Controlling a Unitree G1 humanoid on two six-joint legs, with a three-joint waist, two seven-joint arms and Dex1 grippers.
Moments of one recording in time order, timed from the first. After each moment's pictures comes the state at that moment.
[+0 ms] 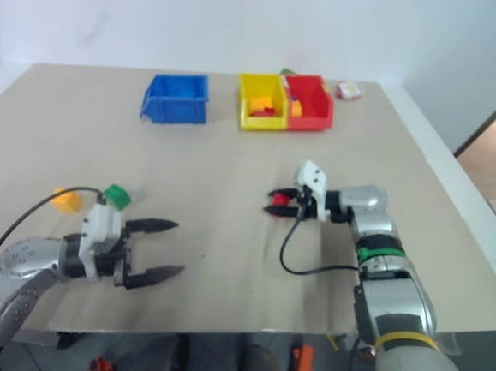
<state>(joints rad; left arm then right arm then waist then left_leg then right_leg) -0.02 0.65 0.02 -0.40 -0.53 0.27 -1.01 -0.95 -0.48 0.12 1.05 0.08 -0.26 1.36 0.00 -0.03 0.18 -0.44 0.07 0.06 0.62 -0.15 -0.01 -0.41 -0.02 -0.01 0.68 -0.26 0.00</state>
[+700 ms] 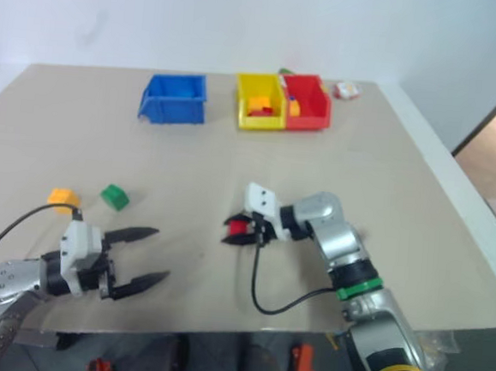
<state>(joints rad) 0.15 0.64 0.09 -0.40 -0.50 0.13 -0.96 -0.71 -0.43 0.31 0.28 0.07 0.23 1.30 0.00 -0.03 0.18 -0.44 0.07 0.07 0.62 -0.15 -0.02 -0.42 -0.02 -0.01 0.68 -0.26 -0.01</state>
